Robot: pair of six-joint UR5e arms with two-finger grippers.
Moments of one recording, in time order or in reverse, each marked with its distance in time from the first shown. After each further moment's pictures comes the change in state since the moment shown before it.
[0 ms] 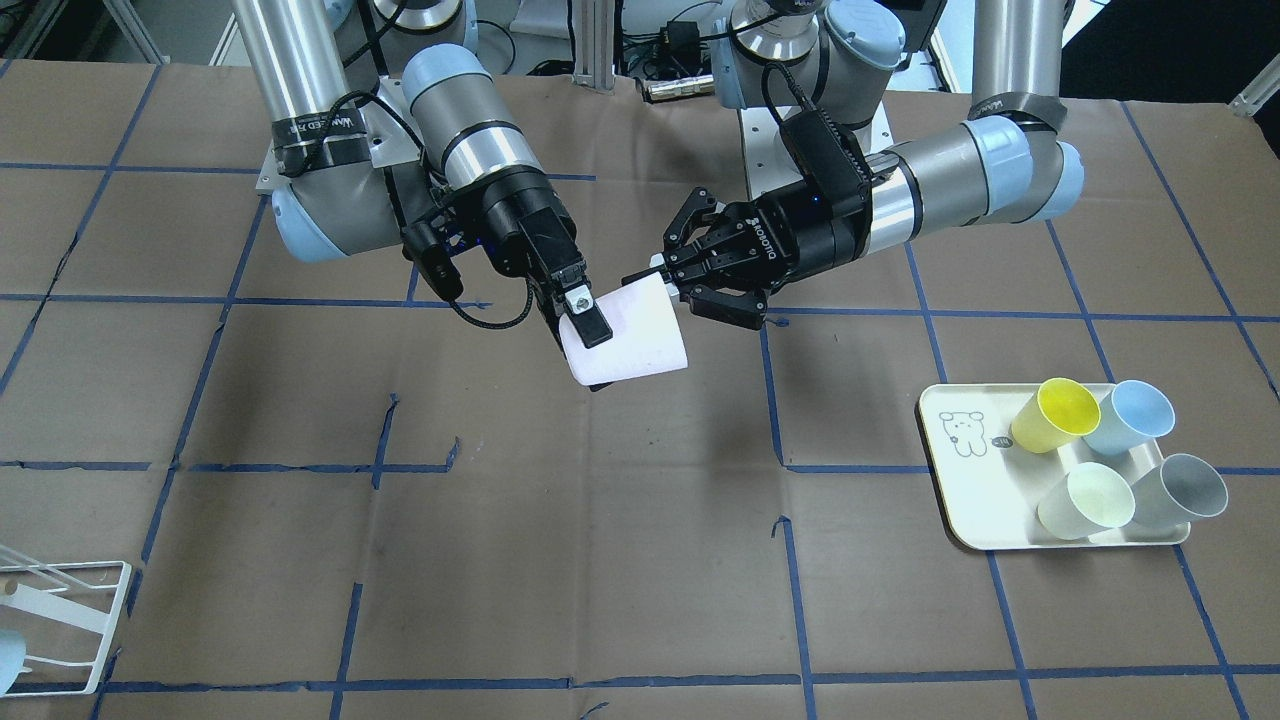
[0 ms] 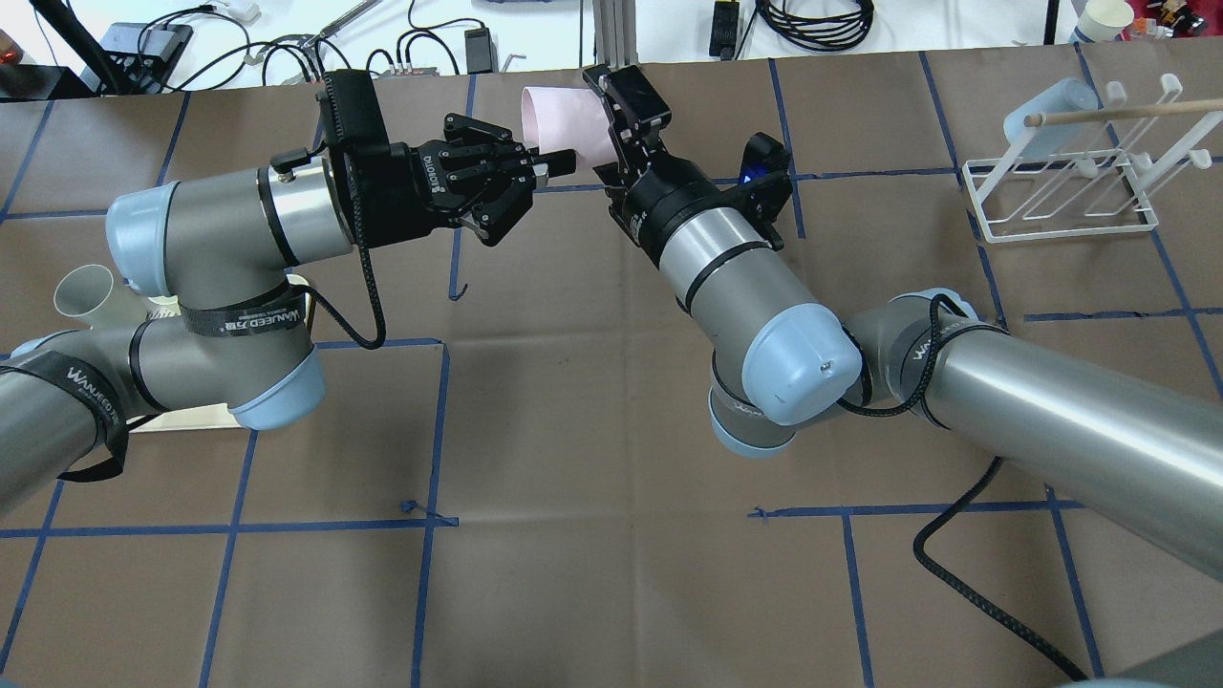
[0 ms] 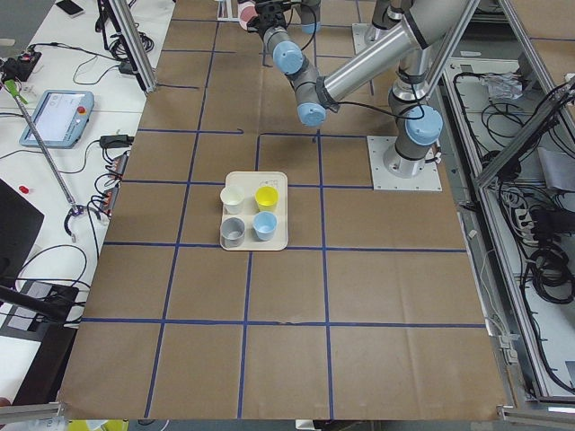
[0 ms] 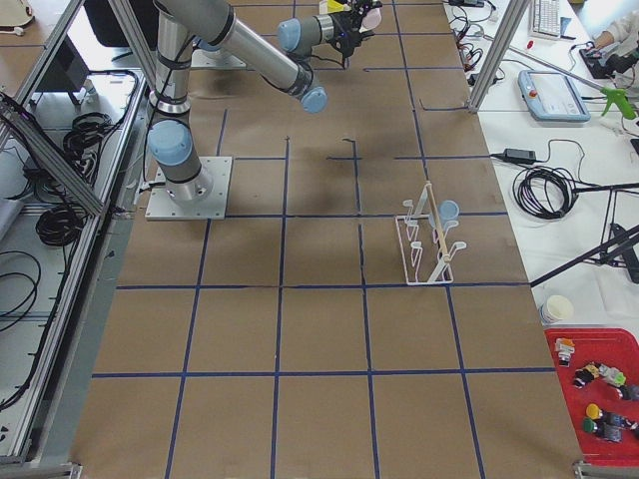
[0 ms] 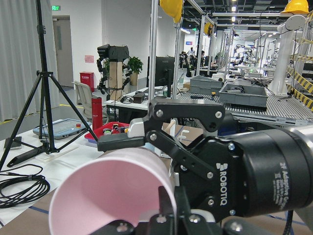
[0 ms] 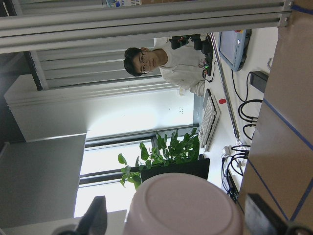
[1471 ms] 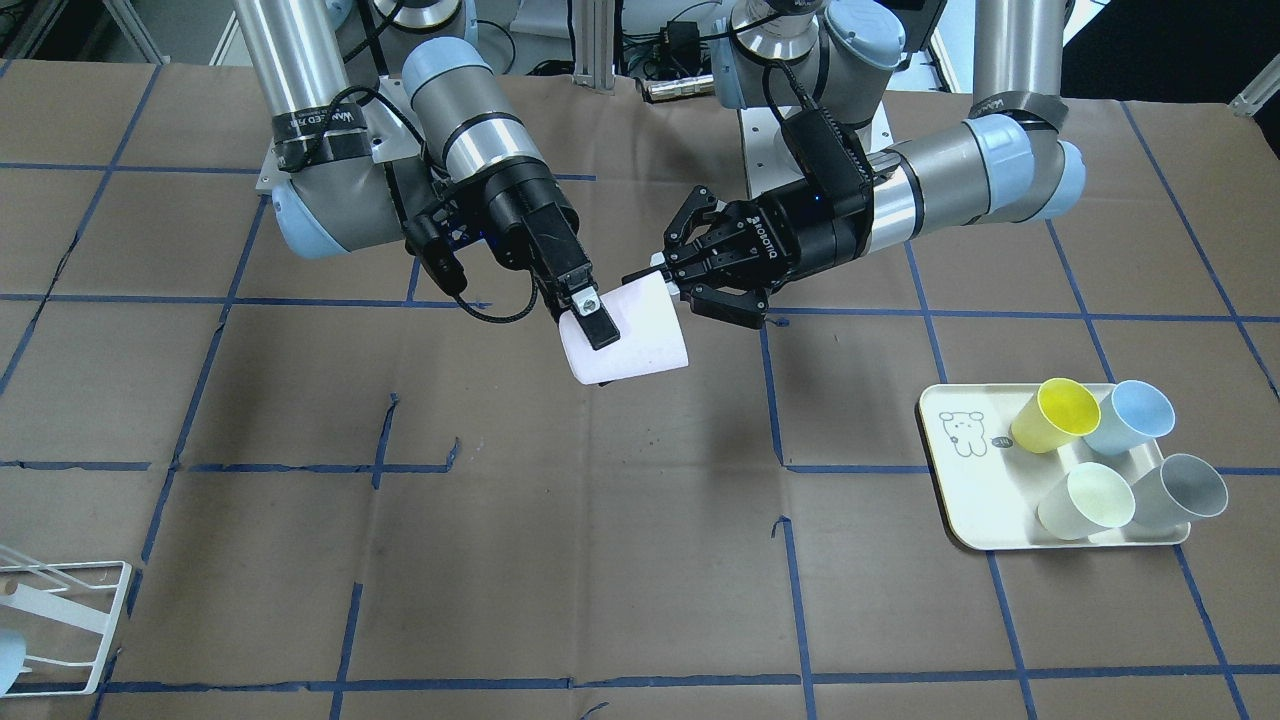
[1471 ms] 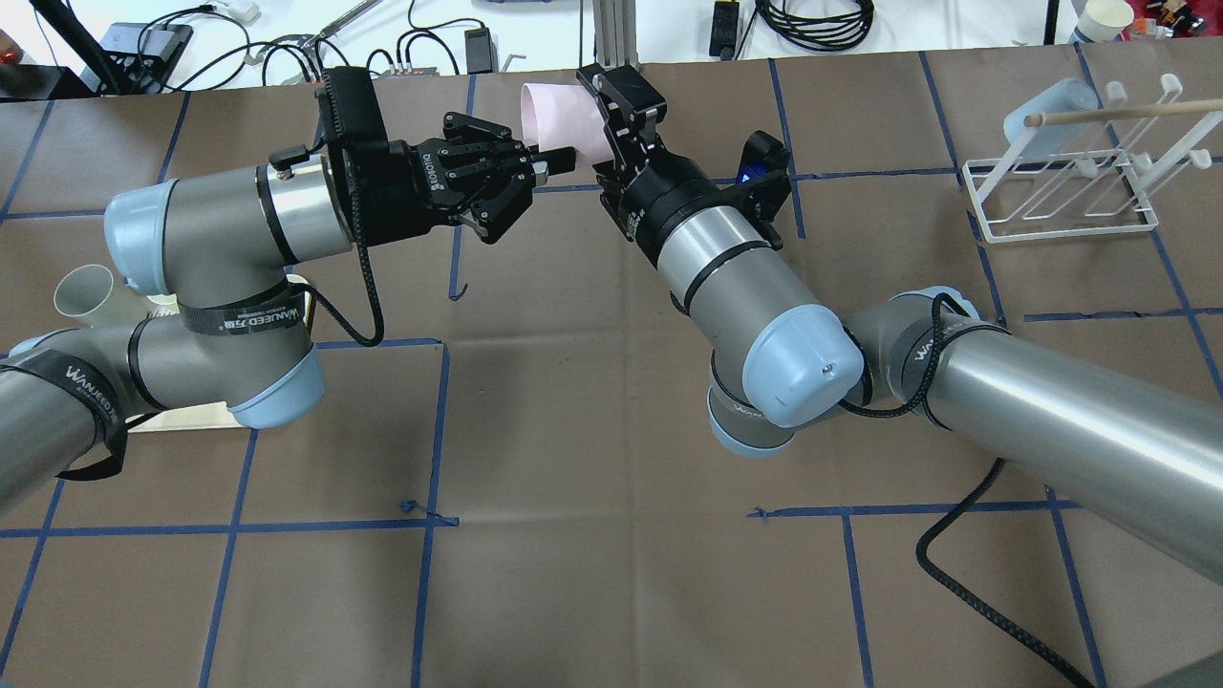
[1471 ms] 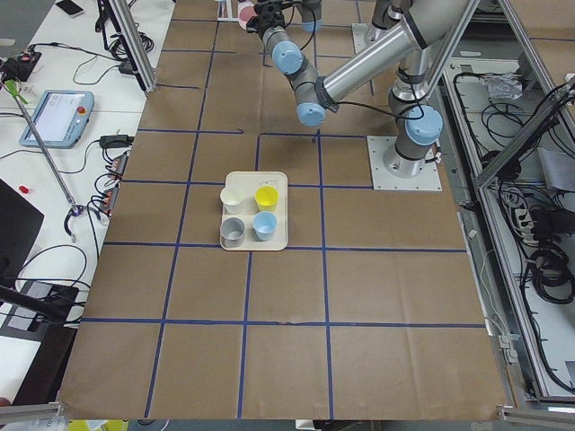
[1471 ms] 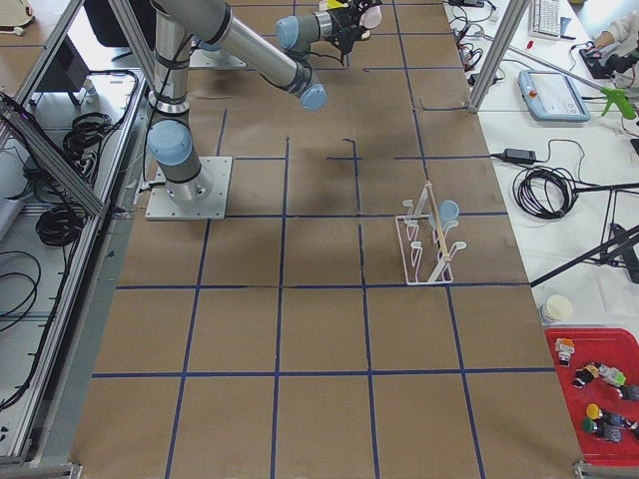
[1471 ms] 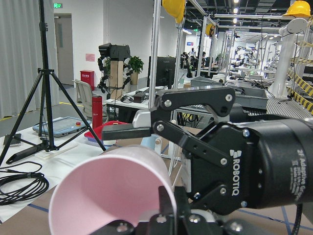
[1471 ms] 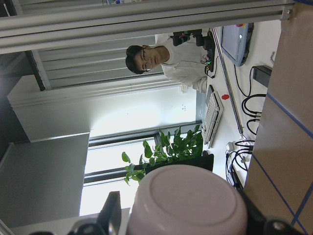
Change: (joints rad) left arm 0.000 0.004 0.002 -0.001 0.000 -0.010; right arm 0.004 -0.007 -0.002 0.000 0.004 0.019
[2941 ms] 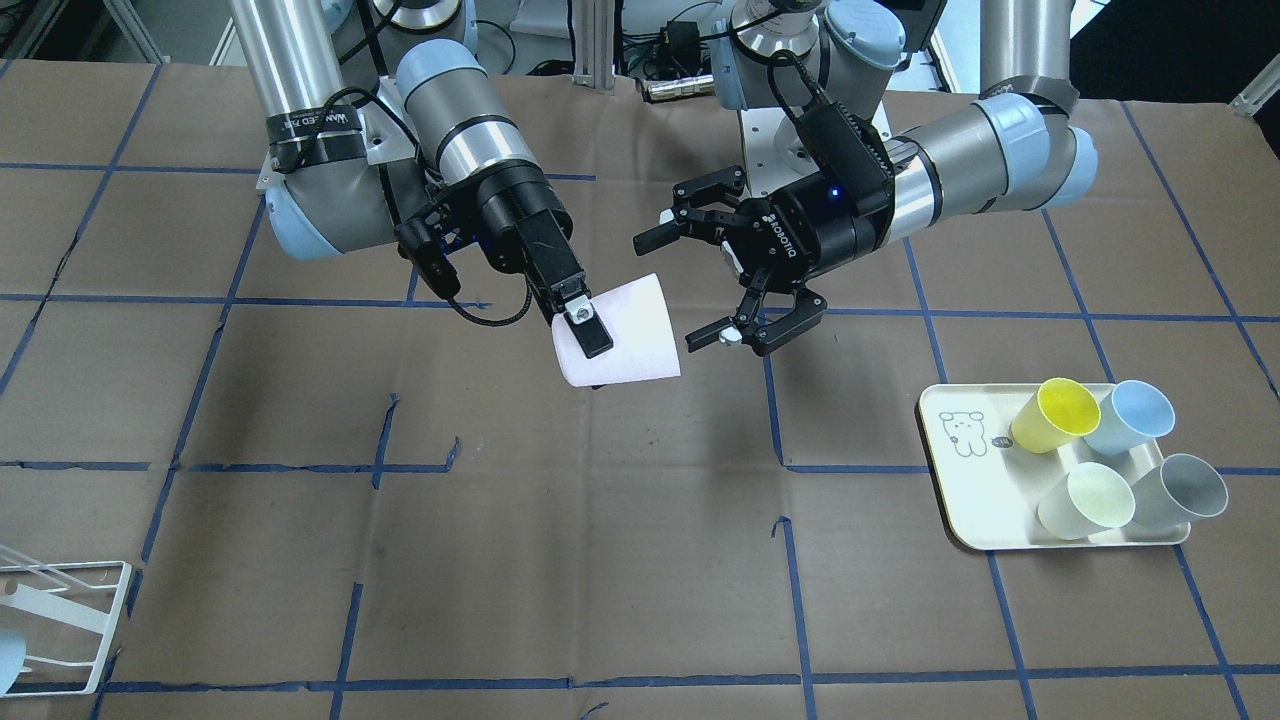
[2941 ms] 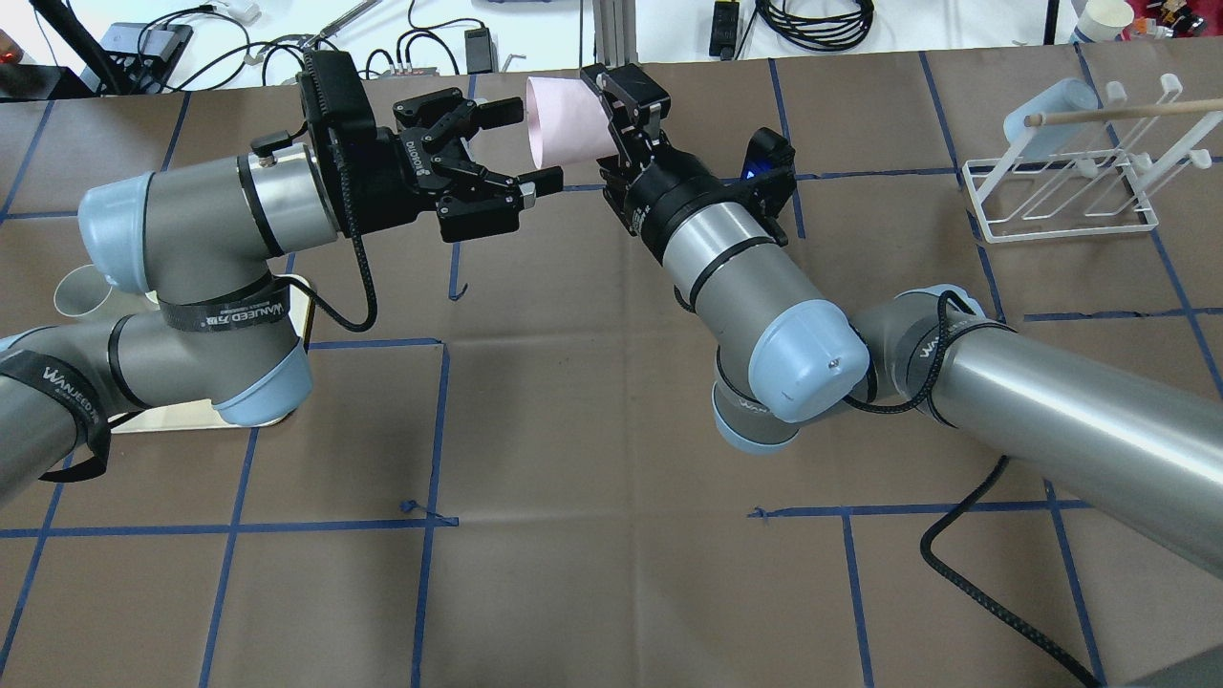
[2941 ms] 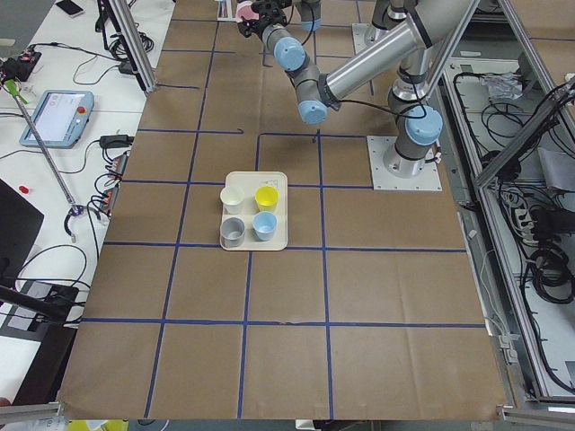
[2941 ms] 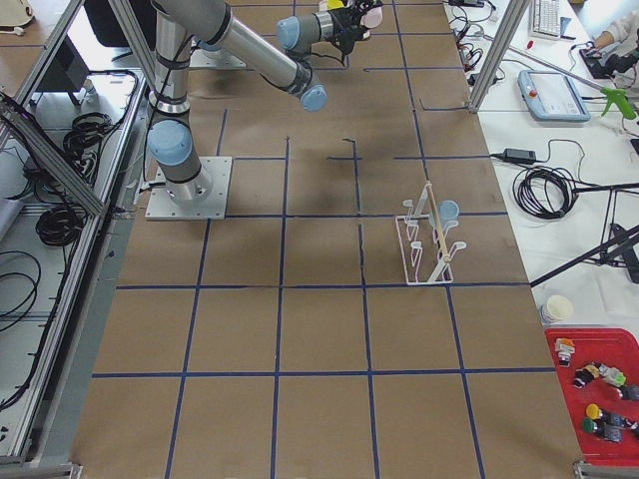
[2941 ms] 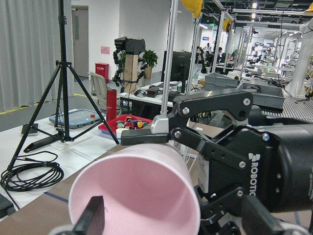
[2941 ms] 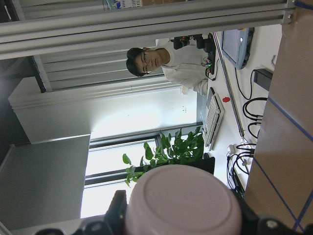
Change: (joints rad) left arm 0.027 0.034 0.012 -0.030 0.066 -0.064; right arm -0.024 0.000 -0.001 0.000 0.011 0.000
